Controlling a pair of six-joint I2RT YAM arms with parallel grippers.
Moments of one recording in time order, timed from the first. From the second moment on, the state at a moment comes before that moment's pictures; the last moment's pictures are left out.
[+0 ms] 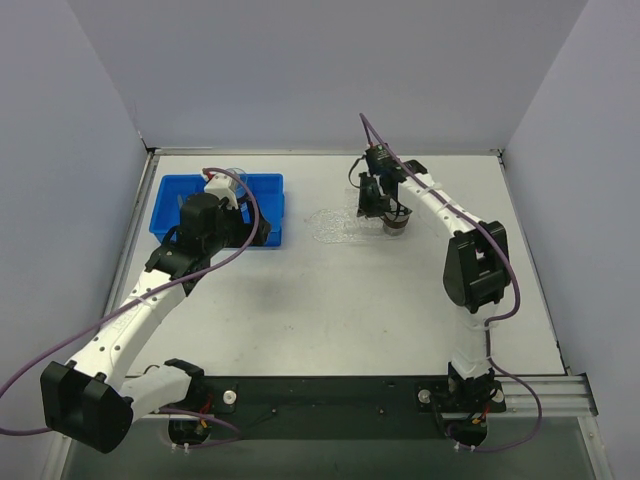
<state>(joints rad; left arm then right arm) -0.38 1.11 0.95 -0.30 0.03 -0.36 0.42 2.00 1.71 -0.73 0.01 0.43</state>
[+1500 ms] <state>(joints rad) -0.35 1.12 0.95 -0.30 0.04 -0.44 0.38 2.07 1.70 -0.71 -0.04 0.35</state>
